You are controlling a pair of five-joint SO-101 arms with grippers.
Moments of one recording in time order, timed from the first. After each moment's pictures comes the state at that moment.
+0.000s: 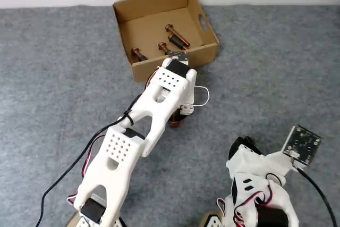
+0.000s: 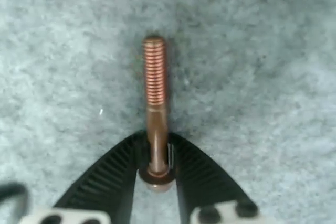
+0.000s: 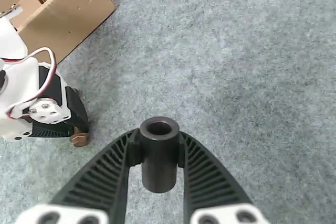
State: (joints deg) left arm 26.2 55.1 -43.4 98.0 39.0; right arm 3.2 -102.9 65.5 86.8 -26.0
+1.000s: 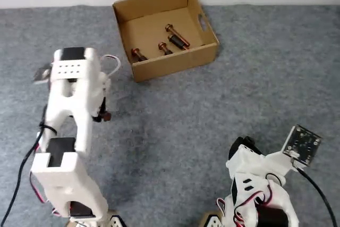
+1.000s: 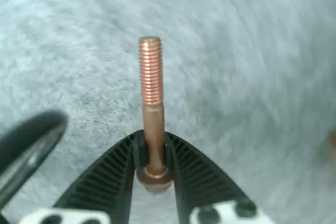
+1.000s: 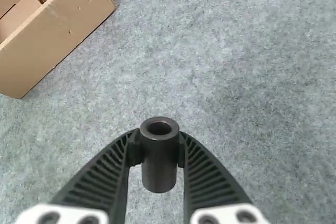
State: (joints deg) left arm -7.3 18.4 -6.2 98.8 88.0; right arm 3.2 -102.9 65.5 86.8 -26.0
